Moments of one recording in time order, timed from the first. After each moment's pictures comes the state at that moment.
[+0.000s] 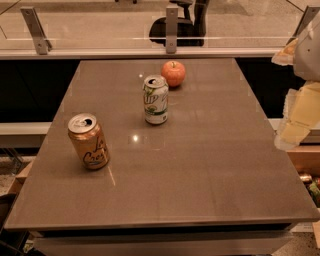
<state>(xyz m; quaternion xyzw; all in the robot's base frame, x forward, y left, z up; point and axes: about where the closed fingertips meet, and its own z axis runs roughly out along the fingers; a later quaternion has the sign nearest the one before) 0.438 -0.216 0.977 -0.60 0.78 -0.04 0.16</state>
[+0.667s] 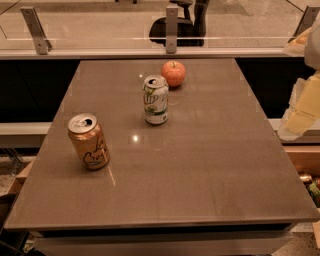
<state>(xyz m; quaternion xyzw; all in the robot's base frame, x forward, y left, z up) 0.446 -0.224 0.991 -0.58 0.79 -0.04 0.19</state>
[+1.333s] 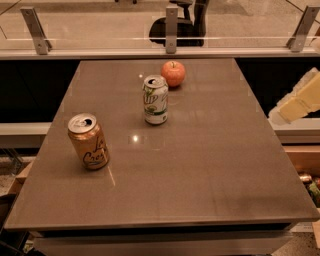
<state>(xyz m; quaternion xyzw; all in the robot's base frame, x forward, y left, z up) 0.454 -0.236 1.007 -0.44 0.84 0.01 0.32</state>
